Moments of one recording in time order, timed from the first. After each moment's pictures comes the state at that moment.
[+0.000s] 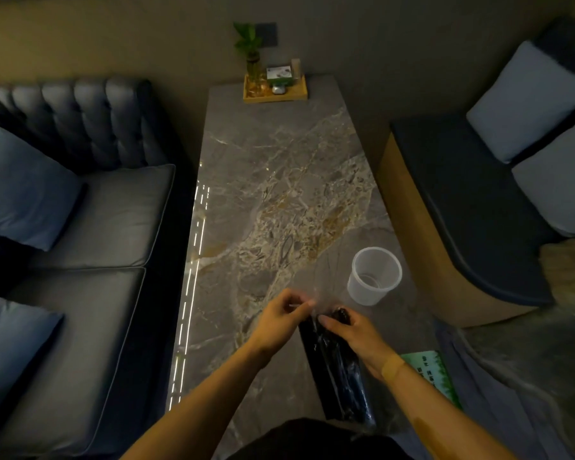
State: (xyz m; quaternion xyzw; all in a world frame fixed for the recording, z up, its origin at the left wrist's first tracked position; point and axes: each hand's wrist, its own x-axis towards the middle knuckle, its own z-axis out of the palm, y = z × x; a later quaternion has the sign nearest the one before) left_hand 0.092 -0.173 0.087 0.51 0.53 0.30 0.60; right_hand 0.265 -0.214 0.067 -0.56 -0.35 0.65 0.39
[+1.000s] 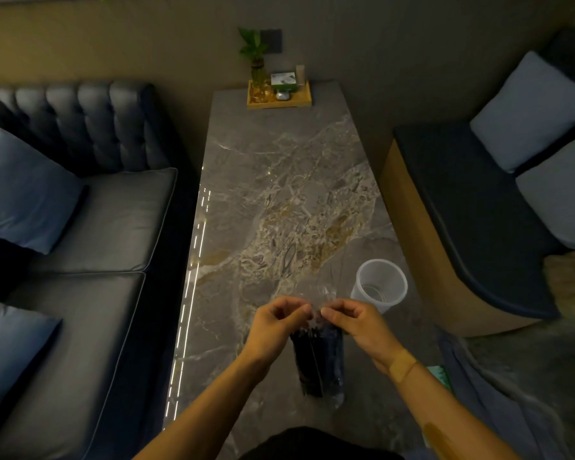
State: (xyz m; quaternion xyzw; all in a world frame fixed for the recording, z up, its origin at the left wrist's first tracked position) left_hand 0.081 -0.167 0.097 0.45 0.51 0.37 0.64; right_hand 0.268 -0.184 0.099 -0.55 -0.41 0.61 0.39
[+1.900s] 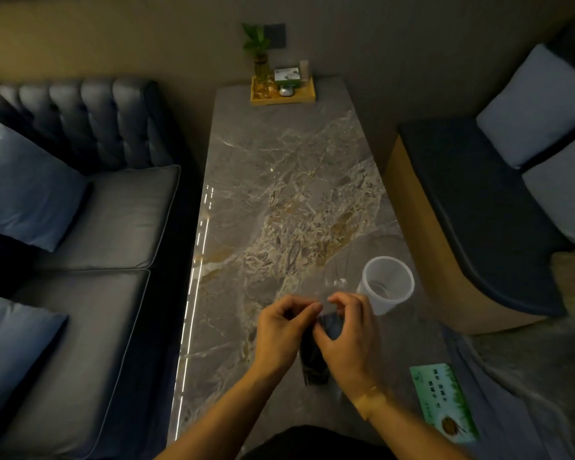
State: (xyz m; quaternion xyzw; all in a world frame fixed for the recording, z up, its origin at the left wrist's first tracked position) left_hand 0.089 -0.179 0.114 0.50 0.53 0.43 0.54; right_hand 0.213 -0.215 0.112 -0.68 -0.58 0.14 0.43
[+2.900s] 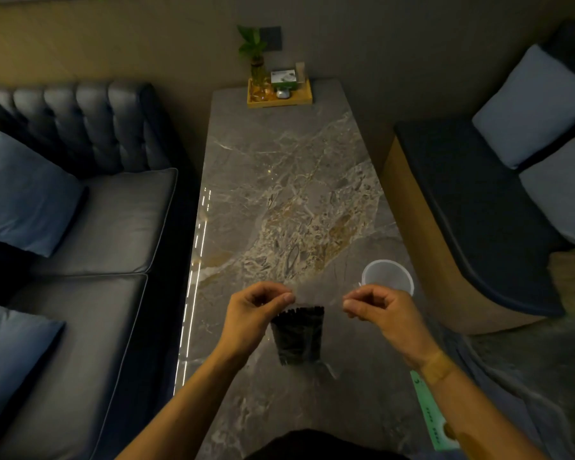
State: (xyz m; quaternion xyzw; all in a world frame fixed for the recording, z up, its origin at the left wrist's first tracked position) left_hand 0.048 -0.147 0.137 0.49 0.52 0.41 0.56; right_hand 0.285 -0.184 0.156 -0.56 -0.45 0.54 0.44
